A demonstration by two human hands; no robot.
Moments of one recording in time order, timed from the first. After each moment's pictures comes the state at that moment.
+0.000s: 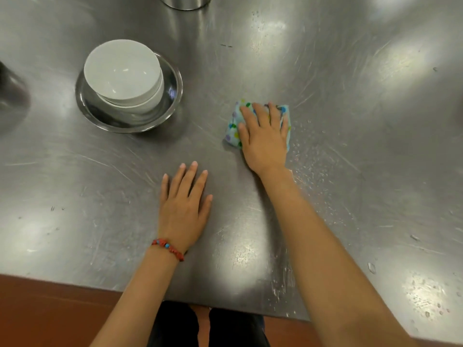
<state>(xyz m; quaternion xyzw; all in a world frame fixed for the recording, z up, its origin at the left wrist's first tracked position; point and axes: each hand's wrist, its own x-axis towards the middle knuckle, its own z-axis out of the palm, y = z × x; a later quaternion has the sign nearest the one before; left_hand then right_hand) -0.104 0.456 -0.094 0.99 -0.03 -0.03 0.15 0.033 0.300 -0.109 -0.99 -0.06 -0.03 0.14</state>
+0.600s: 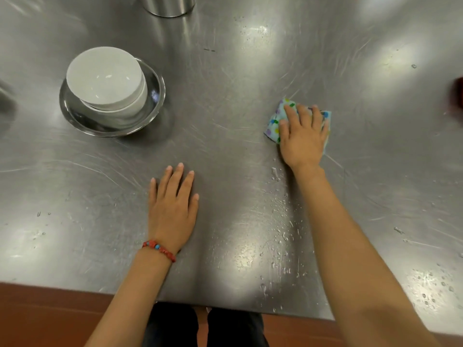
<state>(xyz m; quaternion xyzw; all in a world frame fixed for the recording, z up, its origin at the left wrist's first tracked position) -0.107 0.444 -0.092 0.98 0.00 -0.02 0.18 0.034 0.203 -0.100 -0.99 0.06 -0.02 0.14</state>
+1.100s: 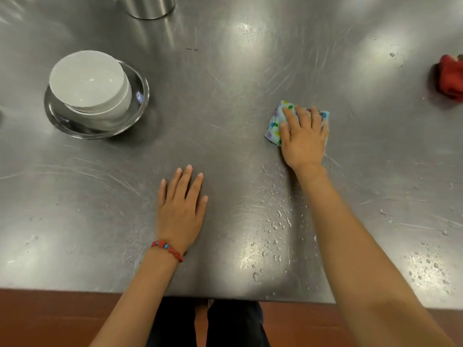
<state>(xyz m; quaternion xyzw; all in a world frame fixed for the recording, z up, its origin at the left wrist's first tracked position) -0.115 0.418 -0.095 0.98 -0.05 -0.02 0.18 0.011 0.175 -0.098 -0.99 0.08 -0.02 0.13</state>
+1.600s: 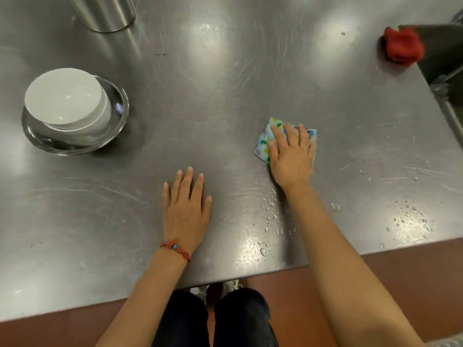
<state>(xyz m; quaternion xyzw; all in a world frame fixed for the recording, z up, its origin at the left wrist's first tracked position) -0.127 0.418 -0.095 0.98 -0.12 0.00 0.19 -0.078 0.189 -0.099 -0.98 0.17 -0.04 0.14</state>
